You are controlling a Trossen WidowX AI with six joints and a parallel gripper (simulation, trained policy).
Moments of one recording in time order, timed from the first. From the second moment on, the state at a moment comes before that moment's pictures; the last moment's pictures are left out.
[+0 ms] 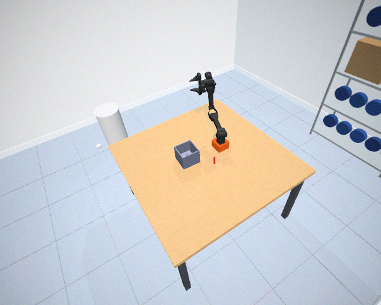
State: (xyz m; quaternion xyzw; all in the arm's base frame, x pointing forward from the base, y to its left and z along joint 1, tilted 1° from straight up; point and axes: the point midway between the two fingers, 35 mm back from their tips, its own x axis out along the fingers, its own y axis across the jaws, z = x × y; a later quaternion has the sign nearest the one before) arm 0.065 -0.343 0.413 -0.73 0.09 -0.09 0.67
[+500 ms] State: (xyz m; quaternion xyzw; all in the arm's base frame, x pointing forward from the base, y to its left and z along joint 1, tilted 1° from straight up) arm 0.045 -0.336 0.429 -0.58 0.02 -0.15 0.80
